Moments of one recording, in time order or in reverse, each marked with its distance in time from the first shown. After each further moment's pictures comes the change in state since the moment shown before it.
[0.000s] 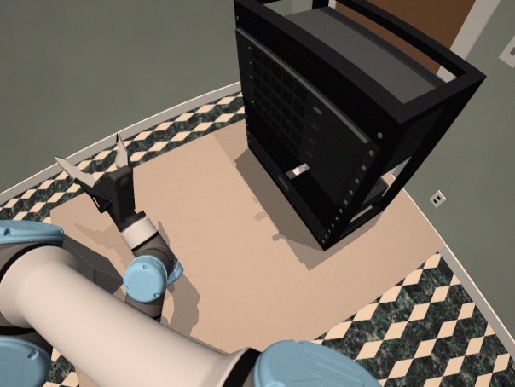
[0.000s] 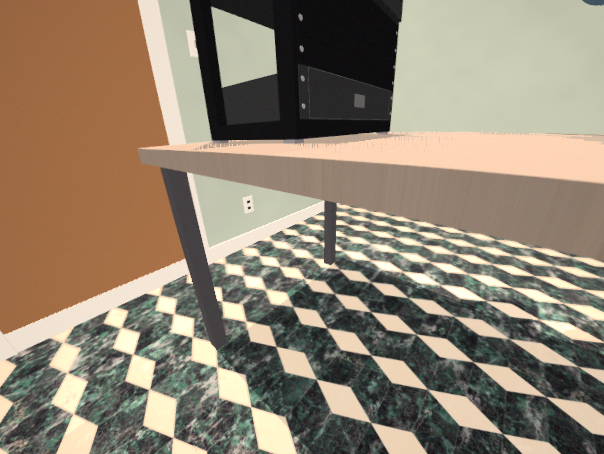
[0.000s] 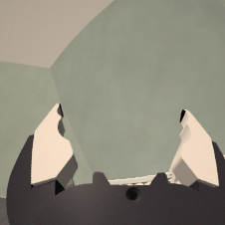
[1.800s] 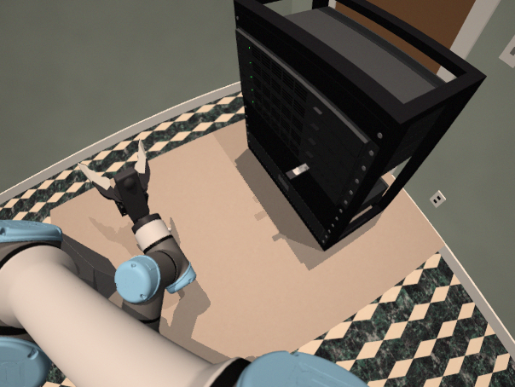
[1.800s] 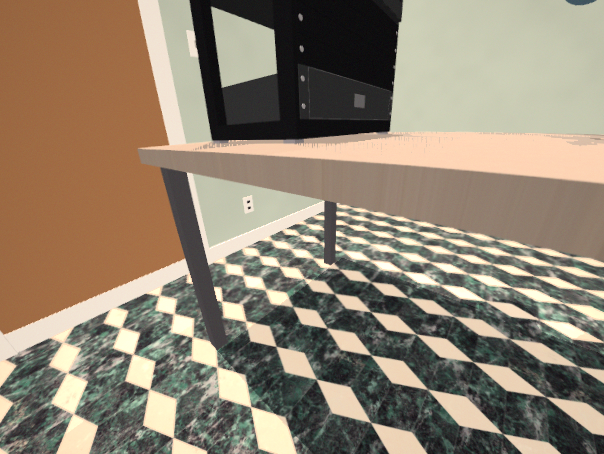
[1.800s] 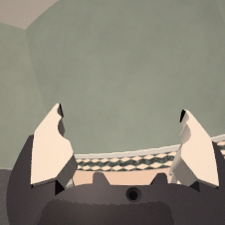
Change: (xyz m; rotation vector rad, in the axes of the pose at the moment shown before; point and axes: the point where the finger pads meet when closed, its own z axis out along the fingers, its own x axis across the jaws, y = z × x) arm 0.049 0.021 -0.026 -0.194 0.140 -0.260
